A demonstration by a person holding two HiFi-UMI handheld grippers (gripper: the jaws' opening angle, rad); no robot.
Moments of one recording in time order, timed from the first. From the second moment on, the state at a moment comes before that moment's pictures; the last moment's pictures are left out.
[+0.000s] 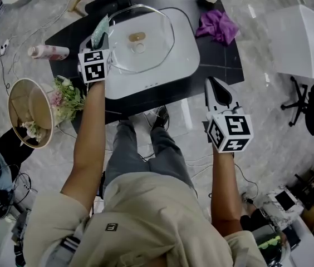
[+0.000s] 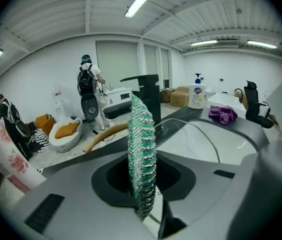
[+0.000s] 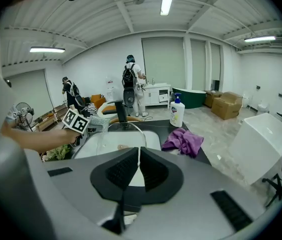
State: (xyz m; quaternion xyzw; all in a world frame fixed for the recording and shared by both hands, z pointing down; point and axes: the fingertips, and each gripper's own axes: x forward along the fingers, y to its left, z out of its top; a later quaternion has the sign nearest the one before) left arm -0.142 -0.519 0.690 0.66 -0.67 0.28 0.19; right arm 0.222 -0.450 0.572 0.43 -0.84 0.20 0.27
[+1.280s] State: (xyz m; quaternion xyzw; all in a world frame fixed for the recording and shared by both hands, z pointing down) left arm 0.053 -0.588 0.768 0.73 -0.56 0.31 0.24; right arm 0.321 -0.424 0.625 0.49 -0.79 0.26 0.27
